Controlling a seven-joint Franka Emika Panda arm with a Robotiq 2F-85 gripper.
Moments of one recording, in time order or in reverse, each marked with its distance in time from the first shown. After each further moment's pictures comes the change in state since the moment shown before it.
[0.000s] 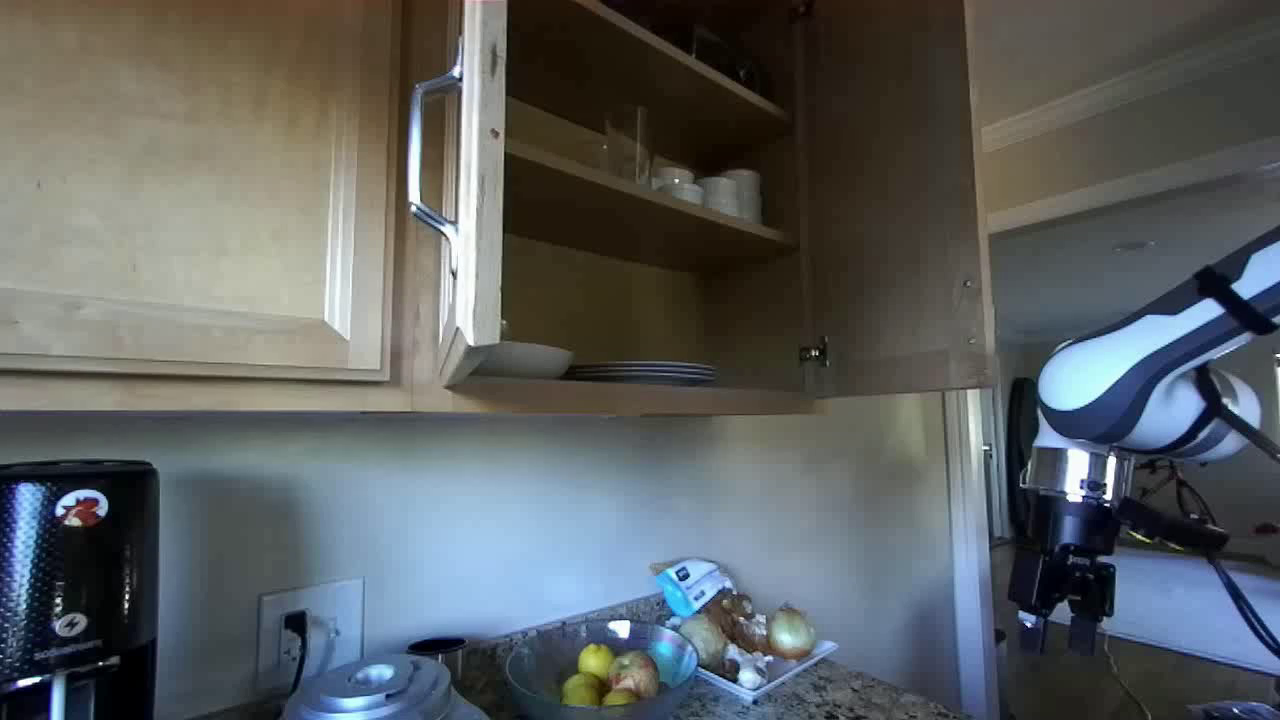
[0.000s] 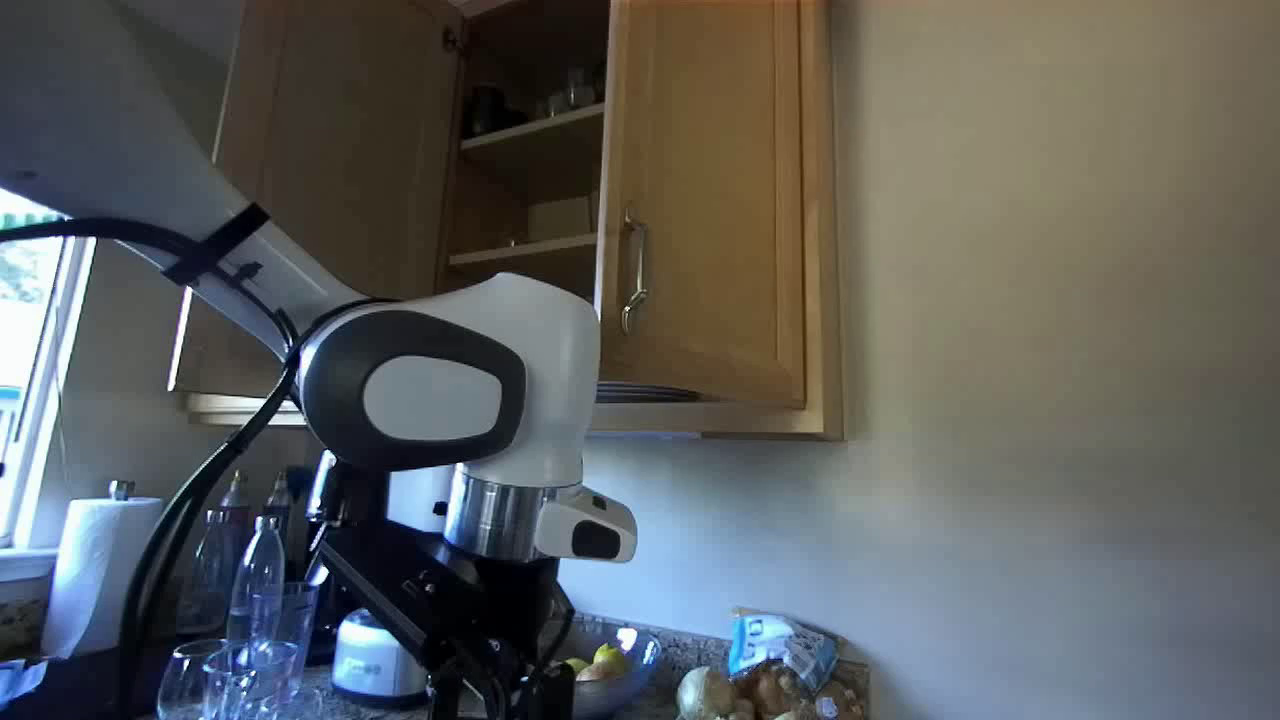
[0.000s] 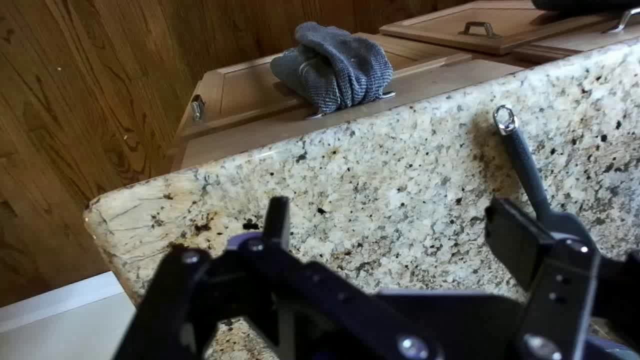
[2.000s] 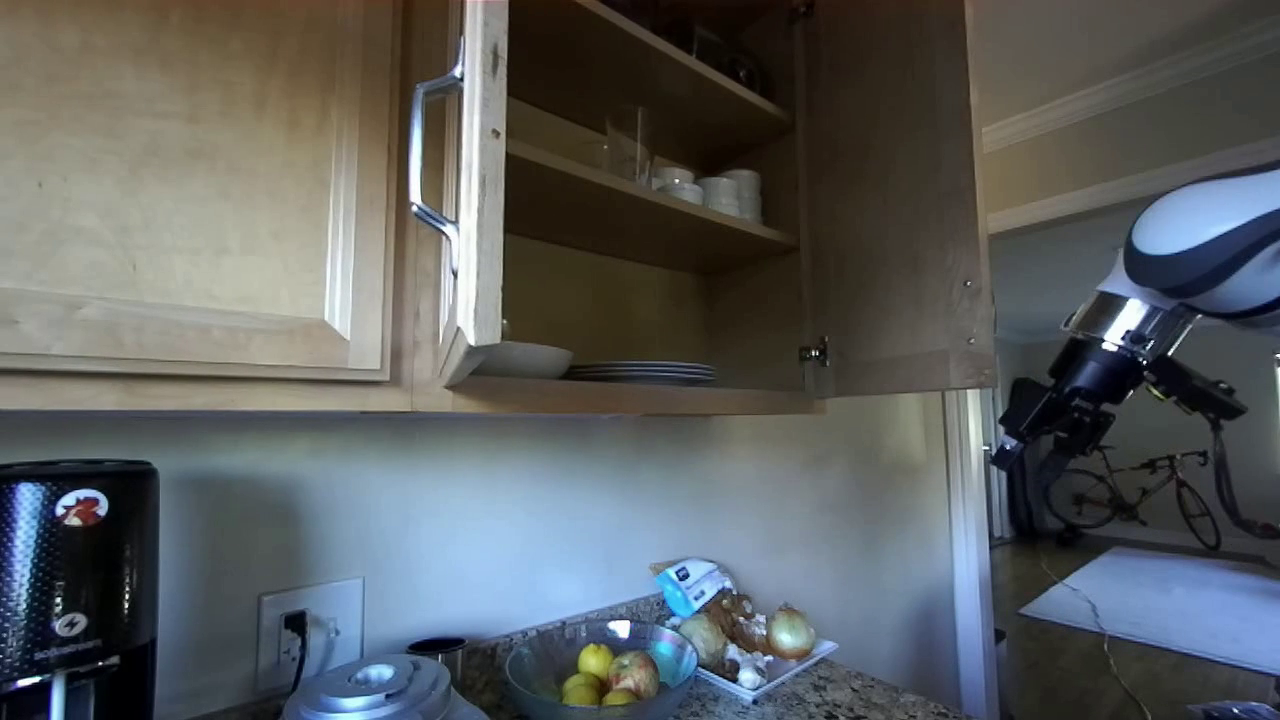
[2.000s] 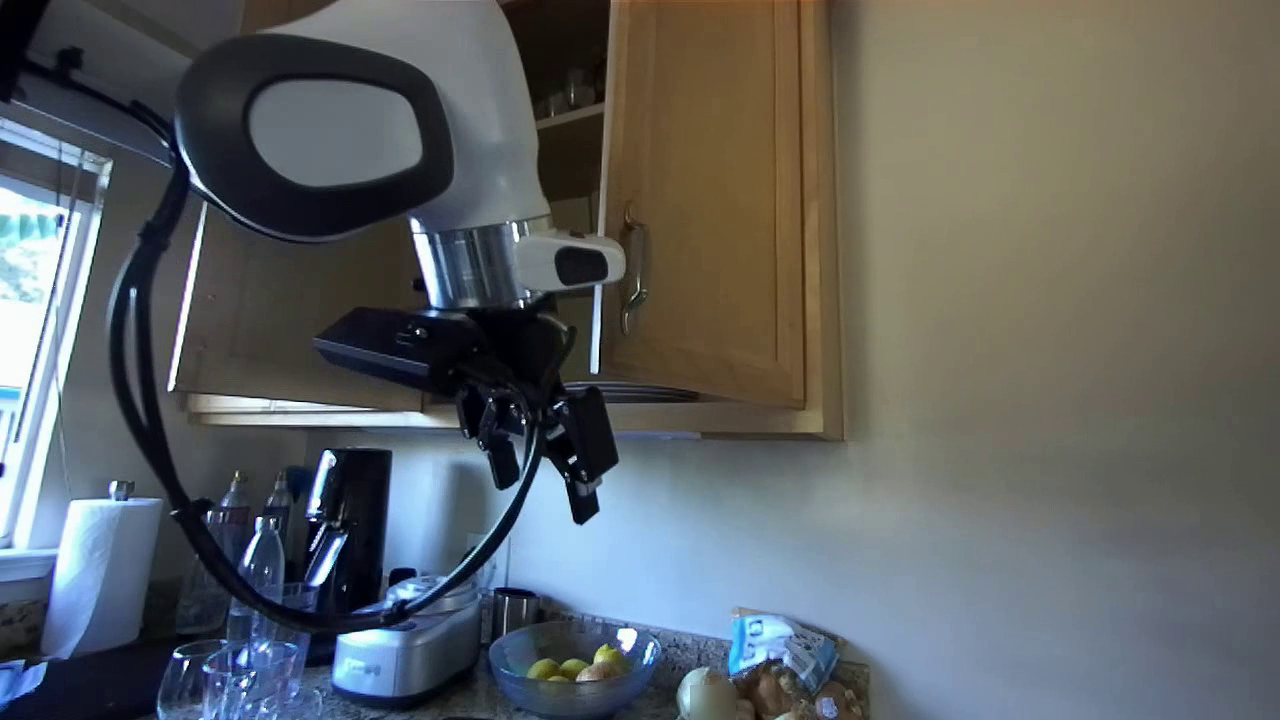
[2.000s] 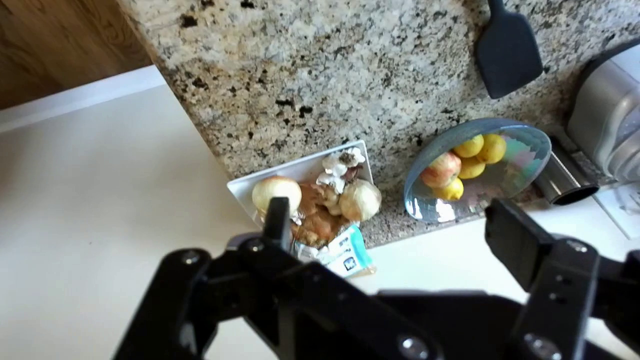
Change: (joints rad) arm -0.040 -0.340 0.036 0.115 0.038 -0.003 0.007
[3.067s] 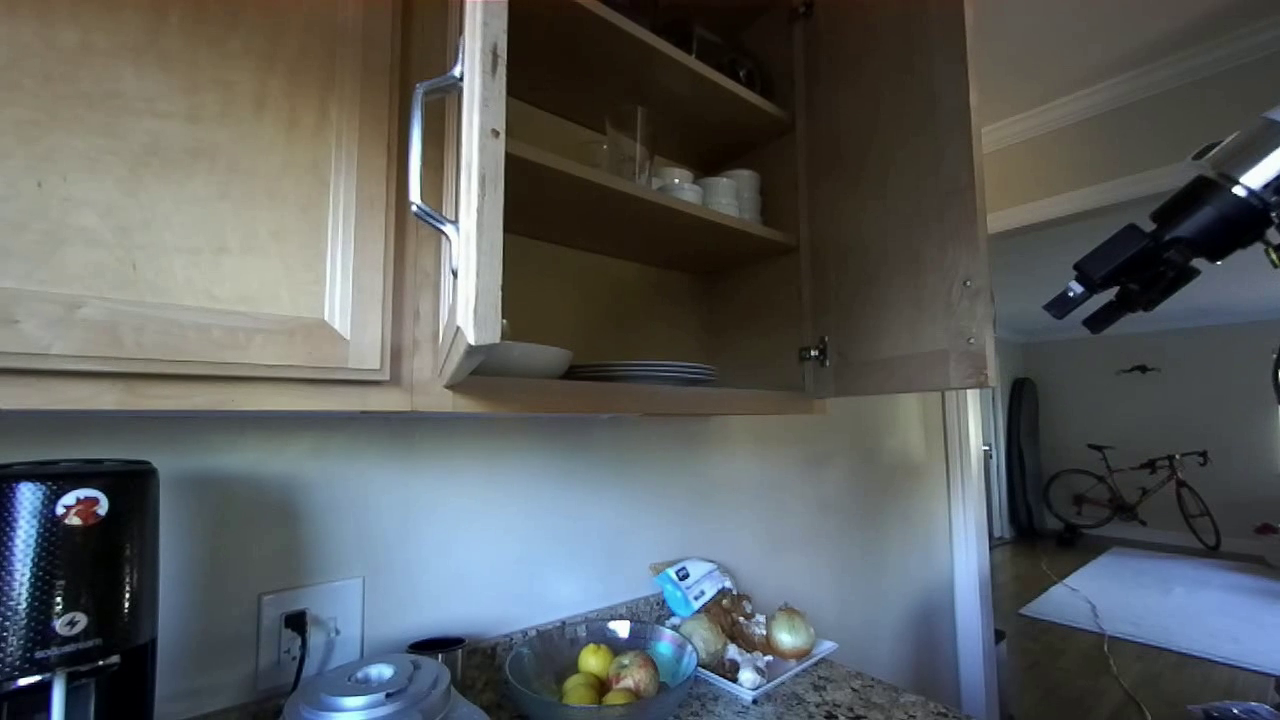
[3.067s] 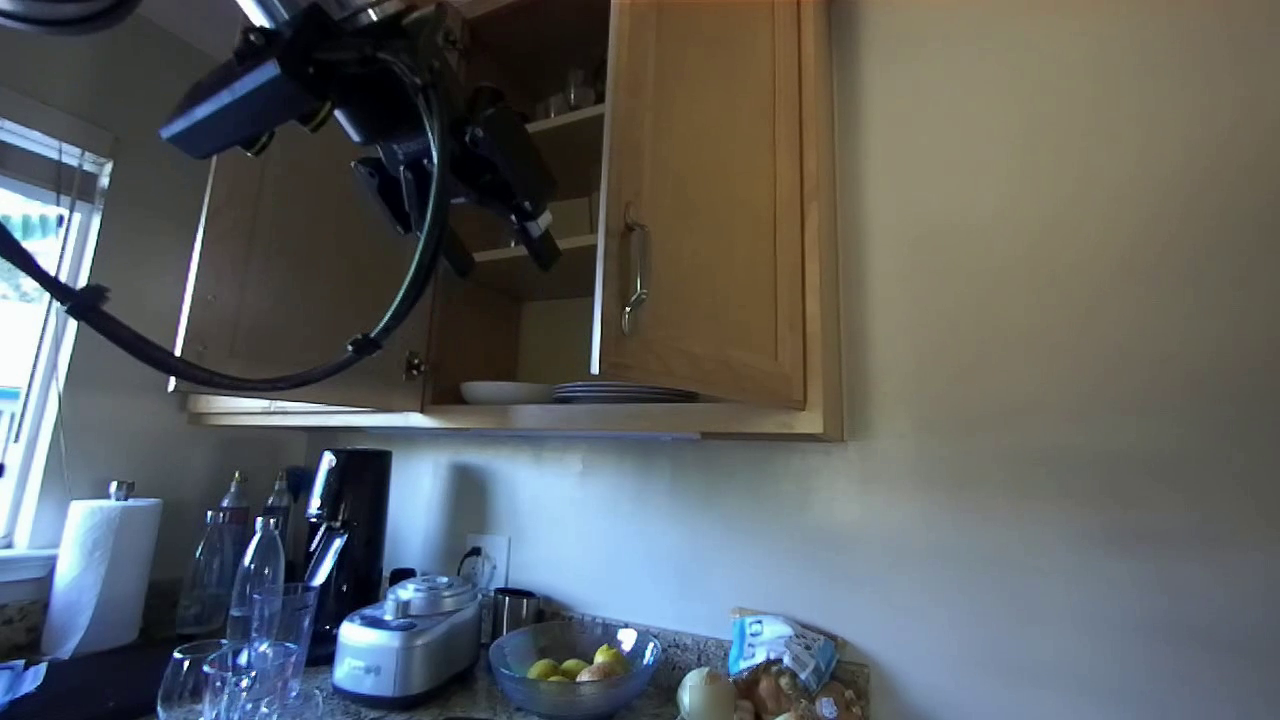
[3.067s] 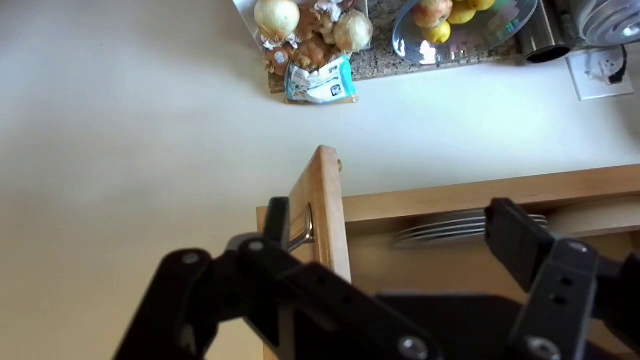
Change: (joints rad) arm 0.004 -0.343 0.037 0.079 -0.038 0.002 -0.001
